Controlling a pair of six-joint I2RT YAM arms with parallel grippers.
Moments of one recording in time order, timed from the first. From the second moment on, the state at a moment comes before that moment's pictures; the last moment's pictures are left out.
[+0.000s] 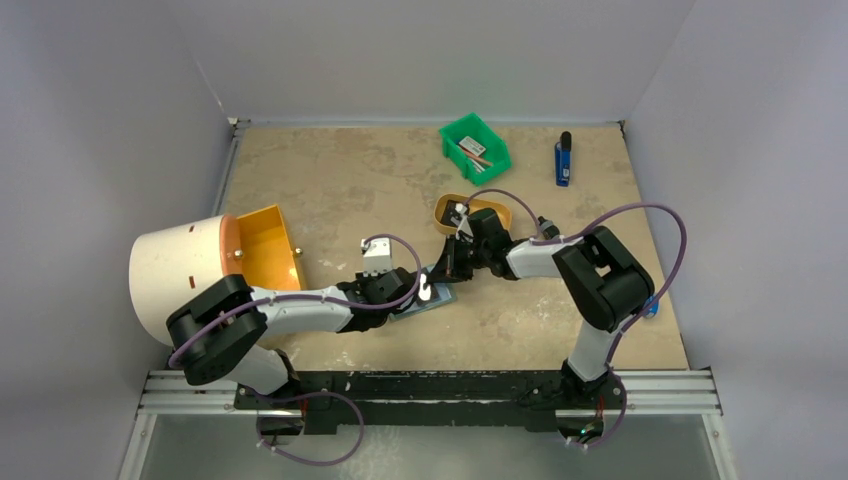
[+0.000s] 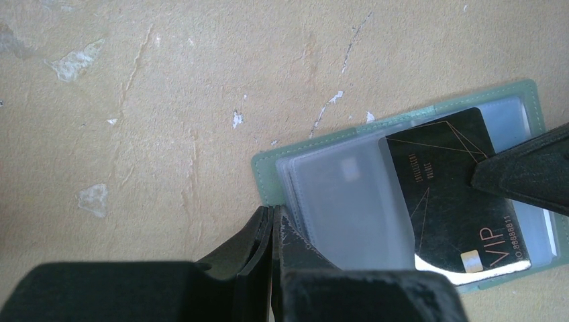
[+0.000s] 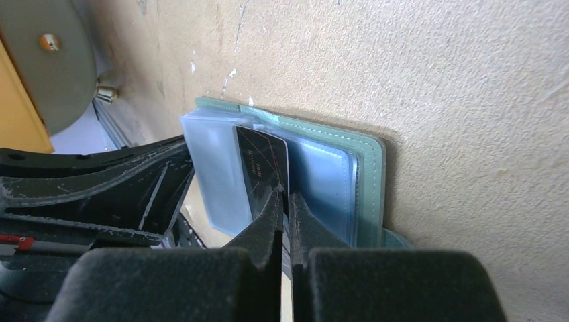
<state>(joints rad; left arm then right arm) -0.99 1.46 0.61 -0.16 -0.68 -0.91 0.57 1.79 0.79 0.19 -0.53 0.76</state>
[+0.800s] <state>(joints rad) -0.99 1.48 0.61 -0.15 -0.69 -0.90 0.60 1.79 0.82 0.19 -0.52 0.76</state>
